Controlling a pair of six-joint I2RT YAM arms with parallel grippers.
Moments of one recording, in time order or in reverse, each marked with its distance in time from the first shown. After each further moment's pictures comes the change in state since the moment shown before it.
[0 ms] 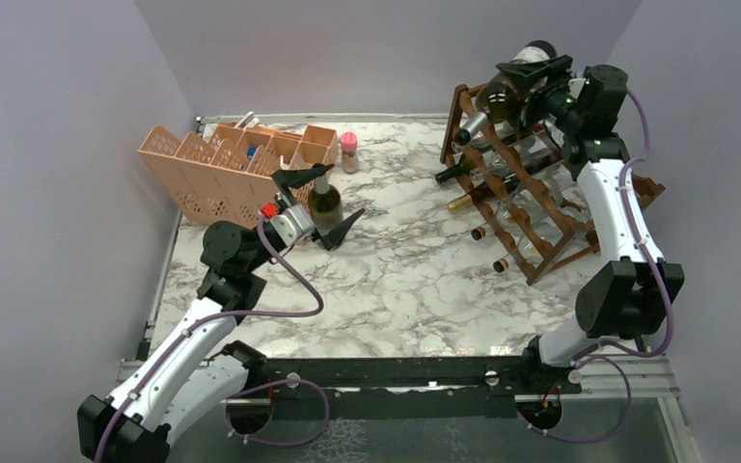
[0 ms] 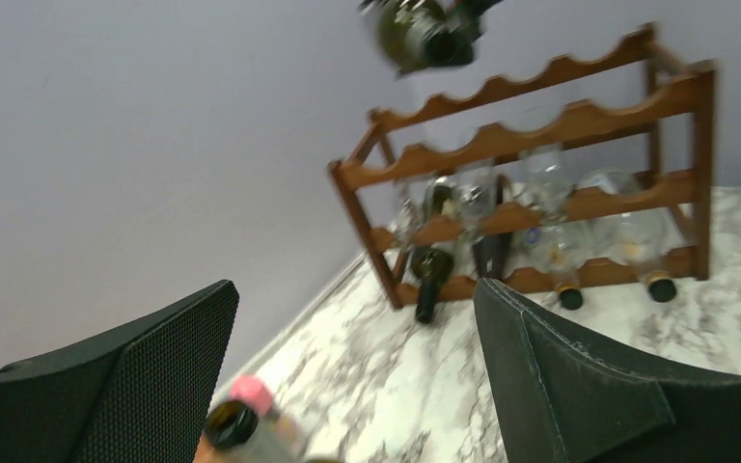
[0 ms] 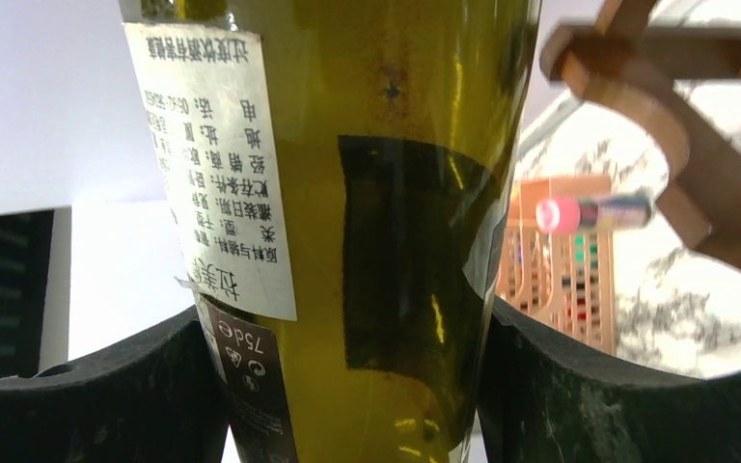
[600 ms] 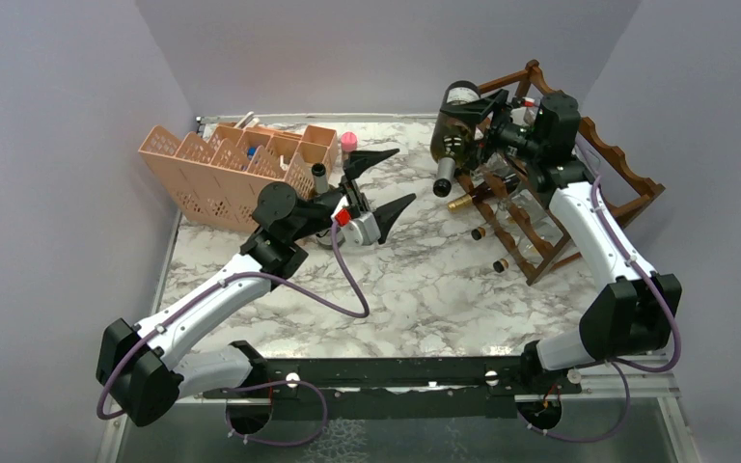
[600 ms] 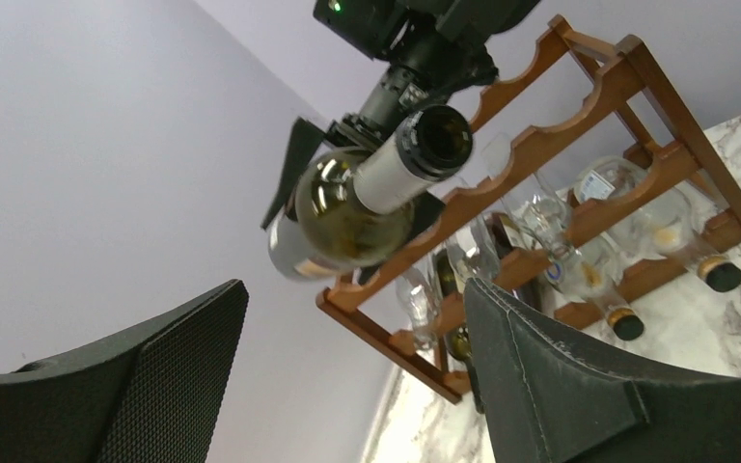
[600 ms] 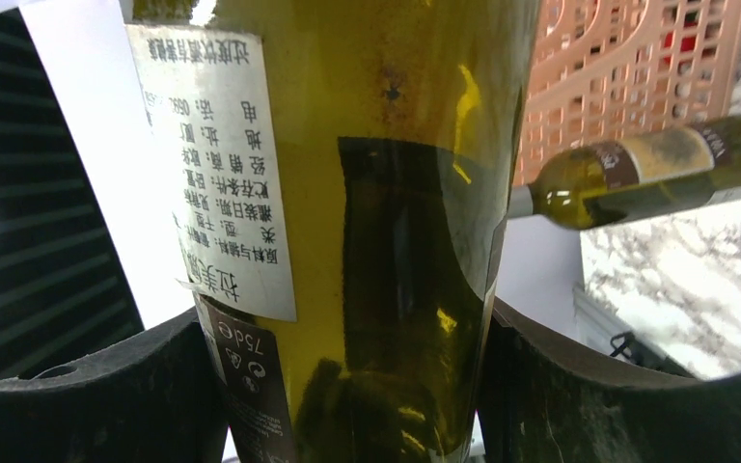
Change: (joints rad) left arm -0.242 0.341 0.265 0.044 0.096 0.459; right arm 0.209 -0.108 -0.237 0.092 -0.275 0.179
